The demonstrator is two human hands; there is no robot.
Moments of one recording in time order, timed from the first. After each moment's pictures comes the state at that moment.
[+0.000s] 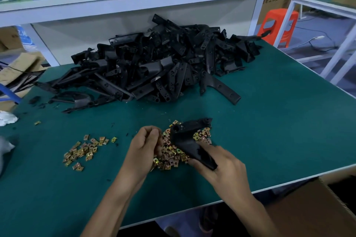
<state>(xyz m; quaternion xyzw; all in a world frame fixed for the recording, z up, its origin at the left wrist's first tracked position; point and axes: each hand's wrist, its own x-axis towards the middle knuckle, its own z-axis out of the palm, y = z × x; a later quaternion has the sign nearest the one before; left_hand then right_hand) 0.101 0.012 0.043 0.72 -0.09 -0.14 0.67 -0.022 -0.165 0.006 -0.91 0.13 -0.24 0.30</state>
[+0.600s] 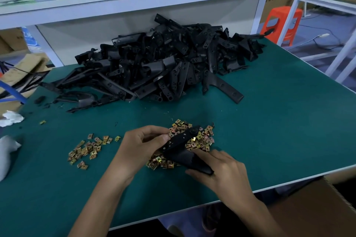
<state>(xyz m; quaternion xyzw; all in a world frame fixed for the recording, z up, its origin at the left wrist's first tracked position) 0.098 0.026 0.085 0.76 -0.13 -0.18 0.61 -0.024 -0.161 0.005 -0.94 0.06 -0.27 0.19</state>
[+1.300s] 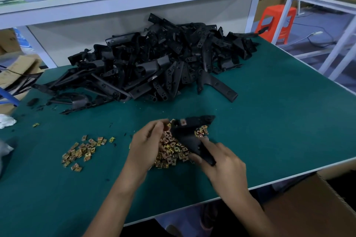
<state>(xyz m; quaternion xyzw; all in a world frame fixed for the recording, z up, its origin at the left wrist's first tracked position) 0.096 -0.003 0.060 0.79 -0.13 -0.09 0.59 -0.021 -0.164 0.003 -0.91 0.17 -0.28 0.25</state>
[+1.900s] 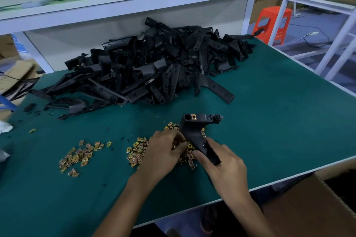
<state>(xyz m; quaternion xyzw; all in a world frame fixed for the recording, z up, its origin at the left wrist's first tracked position) 0.106 -0.034 0.026 0.90 -0.31 -0.02 0.31 -0.021 -0.170 -0.002 -0.86 0.21 -0.31 0.36</state>
